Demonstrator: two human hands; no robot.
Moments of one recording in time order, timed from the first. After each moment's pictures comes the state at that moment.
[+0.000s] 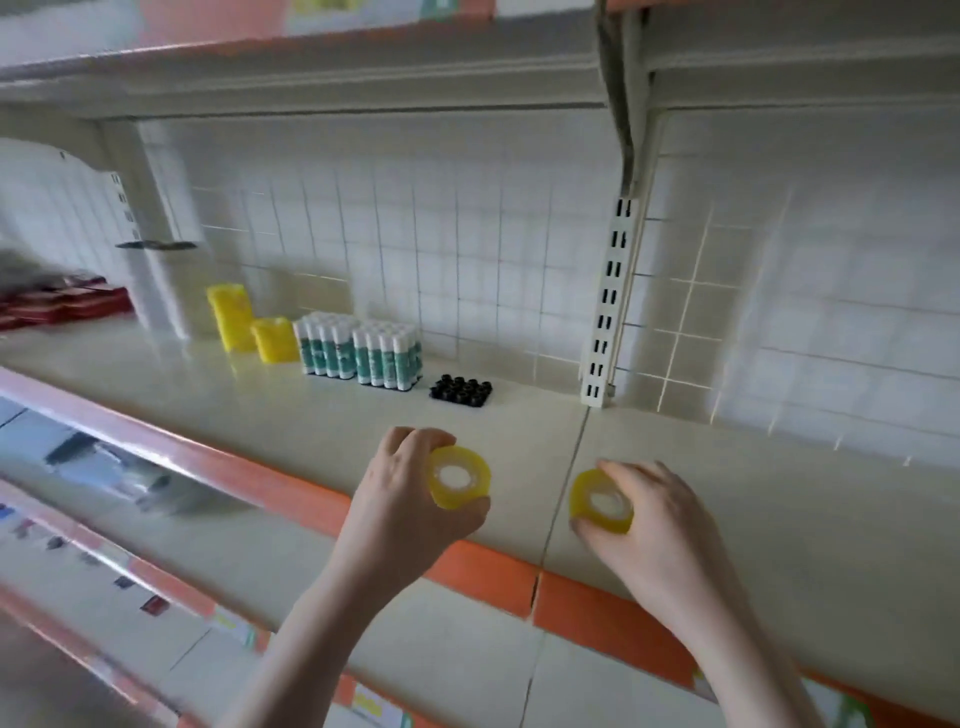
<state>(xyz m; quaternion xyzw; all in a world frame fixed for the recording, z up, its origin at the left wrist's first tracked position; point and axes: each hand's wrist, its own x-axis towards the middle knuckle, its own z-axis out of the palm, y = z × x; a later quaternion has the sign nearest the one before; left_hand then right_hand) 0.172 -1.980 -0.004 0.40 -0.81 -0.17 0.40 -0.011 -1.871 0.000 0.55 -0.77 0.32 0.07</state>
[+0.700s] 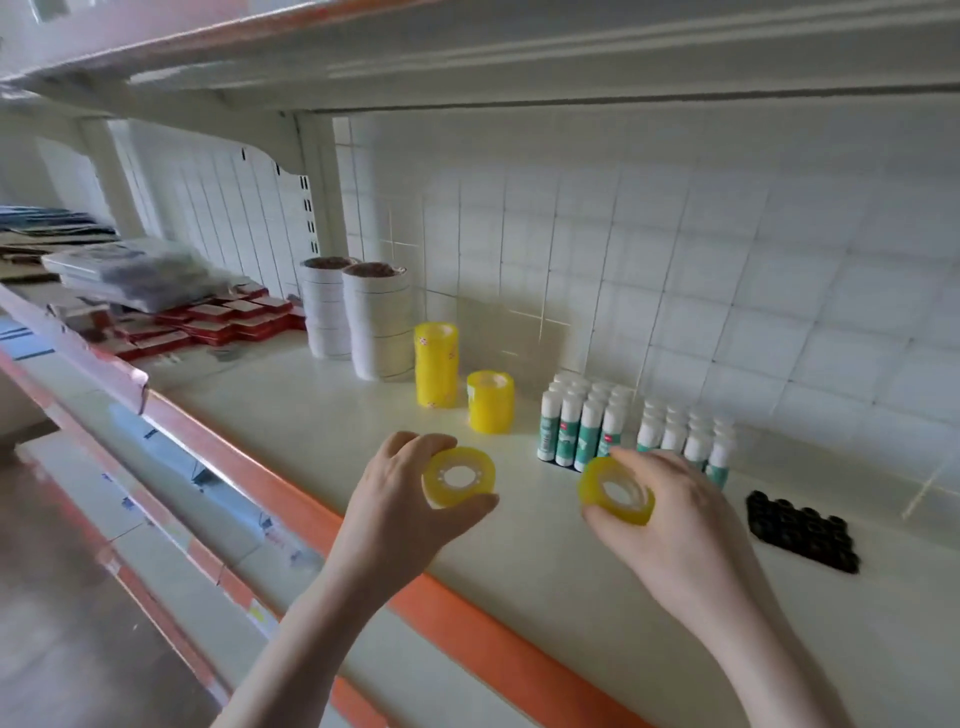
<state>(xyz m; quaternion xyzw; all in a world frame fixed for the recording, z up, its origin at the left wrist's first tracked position) 0.386 -2.251 0.000 0.47 -0.76 -0.16 0.41 0.185 -2.172 0.020 0.60 -0.72 0.34 0.04</state>
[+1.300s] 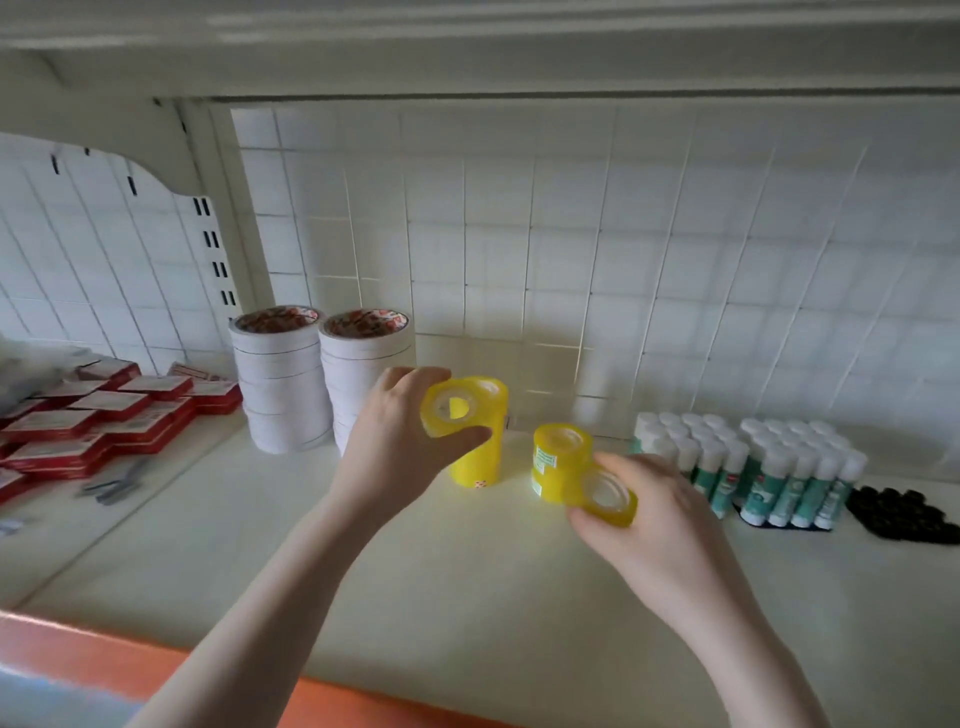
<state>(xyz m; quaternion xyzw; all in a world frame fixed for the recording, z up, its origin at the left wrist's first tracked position) 0.444 -2.476 0.044 0.31 -0.84 -0.21 0.39 0.307 -2.310 0.016 0.47 -0.80 0.36 0.07</state>
